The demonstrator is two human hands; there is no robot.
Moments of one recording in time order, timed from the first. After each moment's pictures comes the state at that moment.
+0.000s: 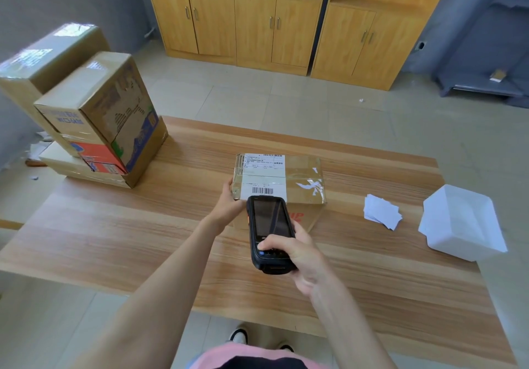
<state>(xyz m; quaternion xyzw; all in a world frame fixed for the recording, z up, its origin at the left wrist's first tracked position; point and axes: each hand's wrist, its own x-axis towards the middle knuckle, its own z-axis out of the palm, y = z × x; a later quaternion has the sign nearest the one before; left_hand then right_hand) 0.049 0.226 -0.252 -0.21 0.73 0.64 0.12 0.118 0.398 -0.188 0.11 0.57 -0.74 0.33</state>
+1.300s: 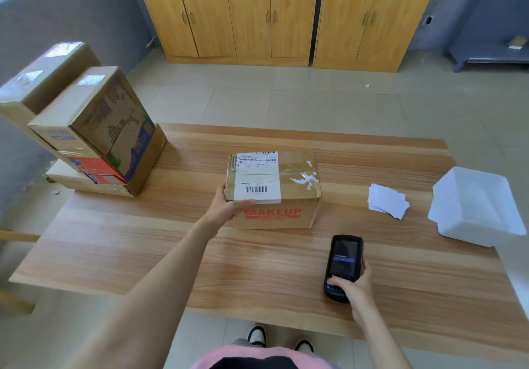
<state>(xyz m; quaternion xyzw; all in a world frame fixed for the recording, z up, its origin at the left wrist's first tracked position) 0.051 0.228 -0.249 -0.23 0.75 0.61 0.15 0.122 0.525 -0.352 0.31 0.66 -0.66 0.15</state>
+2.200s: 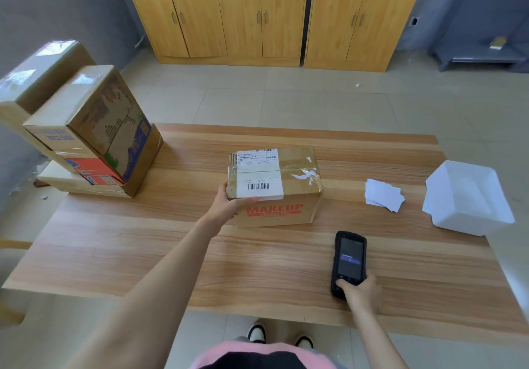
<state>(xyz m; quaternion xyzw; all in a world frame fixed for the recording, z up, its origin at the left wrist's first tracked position) 0.050 0.224 -0.257 -0.22 0.74 0.62 0.15 0.138 0.516 -0.370 0.38 0.80 -0.45 0.11</state>
